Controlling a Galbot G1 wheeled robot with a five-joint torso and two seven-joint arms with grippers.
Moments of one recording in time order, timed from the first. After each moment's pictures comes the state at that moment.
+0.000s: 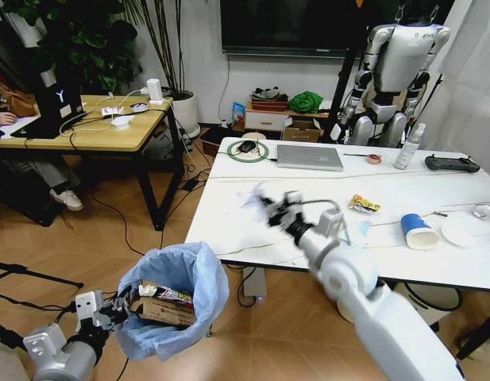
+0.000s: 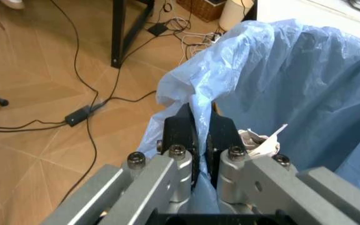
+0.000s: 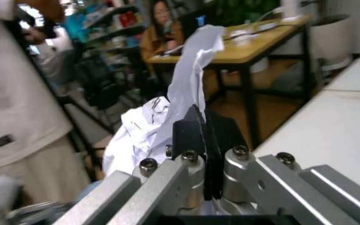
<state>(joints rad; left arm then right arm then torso) 1.90 -1.16 -0.81 -2.33 -0.83 0.37 -0.21 -0.96 1.09 -0.10 2.19 0.83 -0.41 0.10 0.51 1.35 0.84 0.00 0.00</state>
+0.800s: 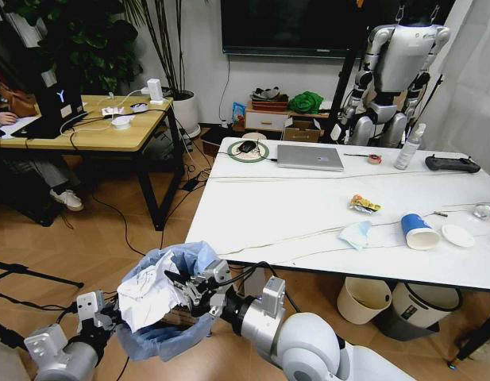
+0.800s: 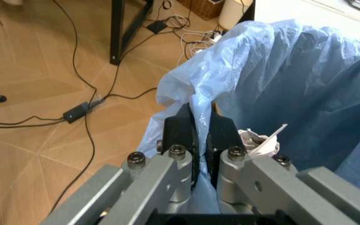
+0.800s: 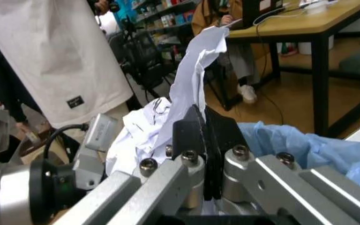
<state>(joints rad) 1.91 -1.17 -0.80 -2.34 -0.83 0.38 -0.22 -0.96 1.09 -0.37 2.18 0.76 -0.31 0.09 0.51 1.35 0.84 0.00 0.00</state>
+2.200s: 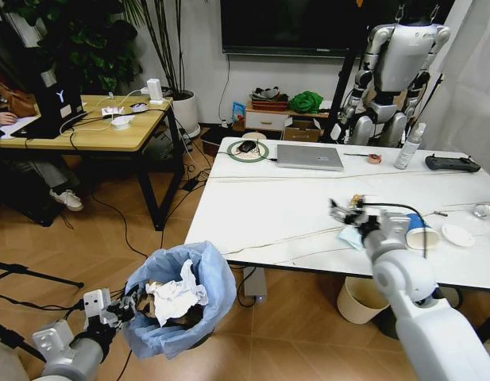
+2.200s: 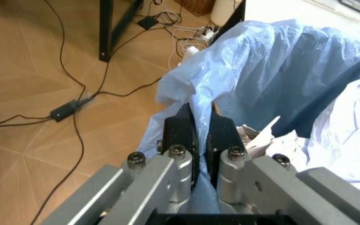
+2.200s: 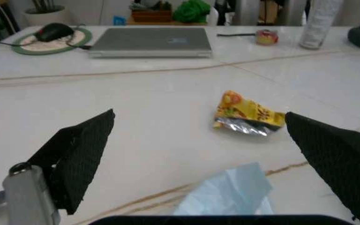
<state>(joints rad) 1.87 -1.15 -0.77 -2.32 -0.86 0.38 -0.22 -1.11 1.12 0.51 1.93 0.55 -0.54 0.31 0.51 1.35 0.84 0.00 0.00</state>
